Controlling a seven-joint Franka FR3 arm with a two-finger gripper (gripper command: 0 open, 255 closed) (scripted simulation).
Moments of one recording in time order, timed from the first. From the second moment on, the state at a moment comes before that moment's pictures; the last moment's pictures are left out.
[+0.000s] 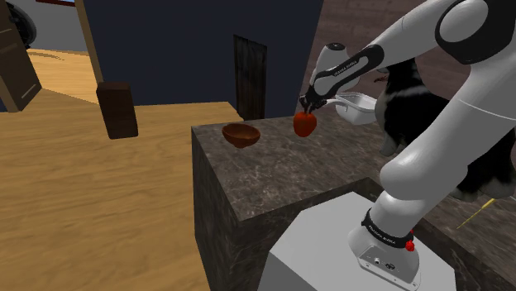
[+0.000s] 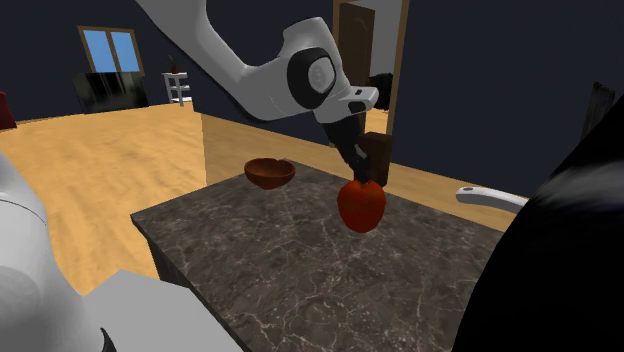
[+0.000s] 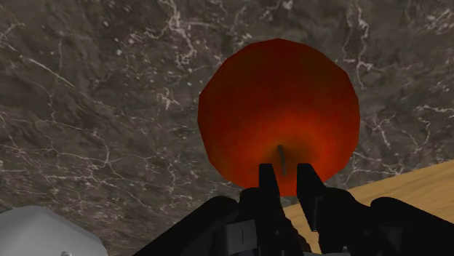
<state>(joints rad) -0.49 -0.08 -0.10 -2.36 -0.38 2.65 0.66</state>
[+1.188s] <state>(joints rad) -0.48 -0.16 -0.09 -2.30 -0.33 2.52 0.61</state>
